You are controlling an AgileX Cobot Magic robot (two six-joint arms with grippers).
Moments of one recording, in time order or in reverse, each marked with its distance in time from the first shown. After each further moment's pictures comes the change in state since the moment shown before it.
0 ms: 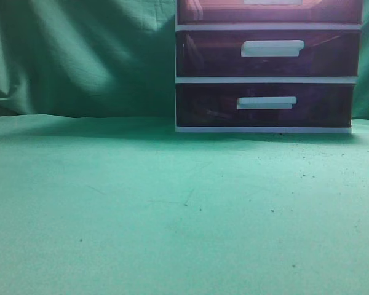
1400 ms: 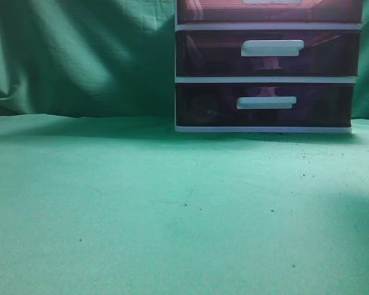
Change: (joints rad) left arm -0.052 -0.016 -0.001 0.033 0.009 0.002; right arm 0.007 1.374 -1.121 0.074 0.216 -1.025
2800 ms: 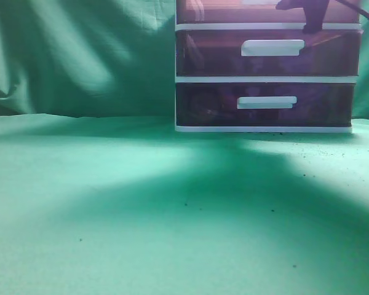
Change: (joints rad) left arm 0.000 0.000 0.000 0.101 0.047 -0.002; right arm 0.109 0.451 -0.076 -0.182 -0.697 -0.546
